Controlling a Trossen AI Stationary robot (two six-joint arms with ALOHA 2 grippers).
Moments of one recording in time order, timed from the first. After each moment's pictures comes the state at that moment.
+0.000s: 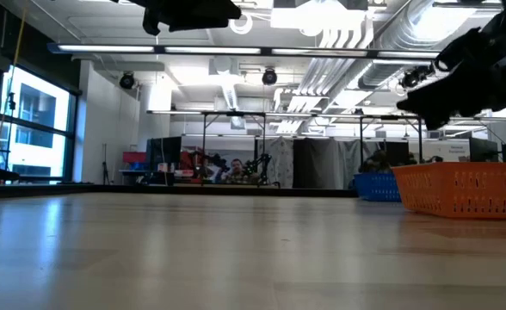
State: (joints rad) left arm -0.39 1.46 0.75 0.67 -1.00 0.08; right arm -0.24 0.19 0.01 0.05 -0.23 0.10
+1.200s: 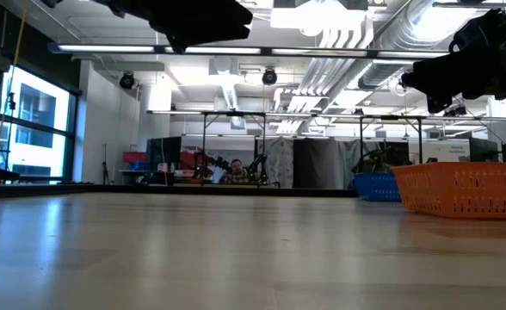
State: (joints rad) left arm -0.37 1.46 0.75 0.46 -0.50 -0.03; right arm -0.24 0.01 0.01 0.05 -0.23 0.10
